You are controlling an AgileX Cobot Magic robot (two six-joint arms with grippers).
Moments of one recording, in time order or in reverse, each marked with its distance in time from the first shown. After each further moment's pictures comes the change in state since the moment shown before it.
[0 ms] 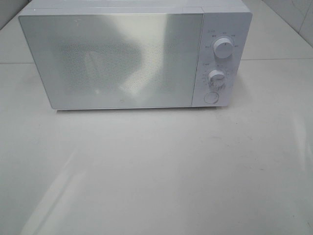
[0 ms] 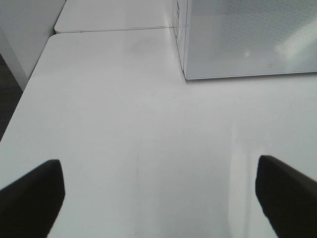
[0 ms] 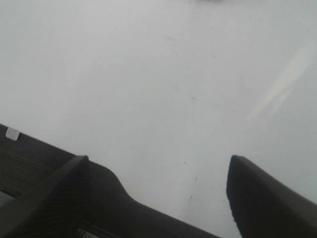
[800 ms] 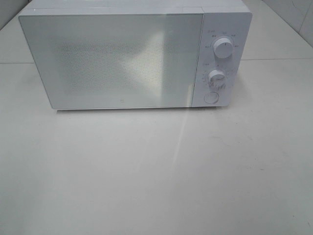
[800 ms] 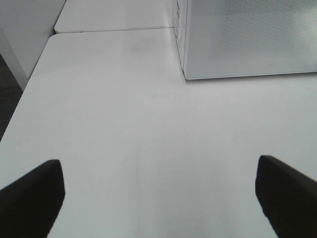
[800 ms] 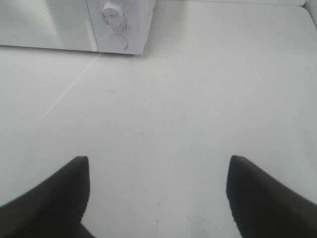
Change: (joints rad) left arm 0.000 0.000 0.000 0.000 0.000 0.000; right arm -0.248 -0.436 0.064 -0.015 0.047 -0.010
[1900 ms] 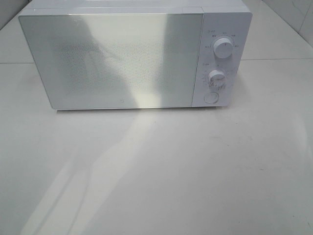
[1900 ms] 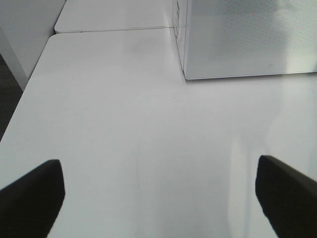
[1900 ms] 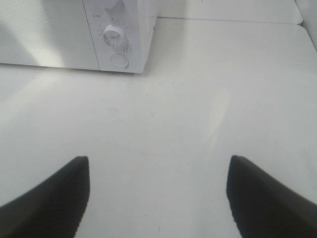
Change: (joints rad) left arm 0.000 0.000 0.000 0.000 0.000 0.000; right arm 0.000 0.112 -0.014 0.000 -0.110 0.000
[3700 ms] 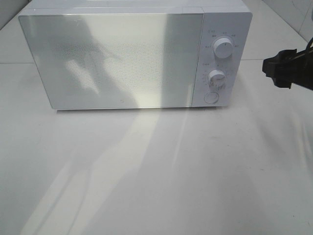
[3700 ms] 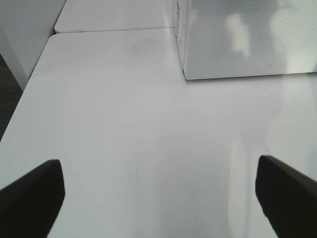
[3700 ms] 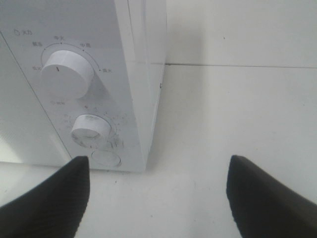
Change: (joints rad) left arm 0.000 0.000 0.000 0.000 0.000 0.000; right arm 0.000 1.147 0.028 0.005 -1.249 0.037
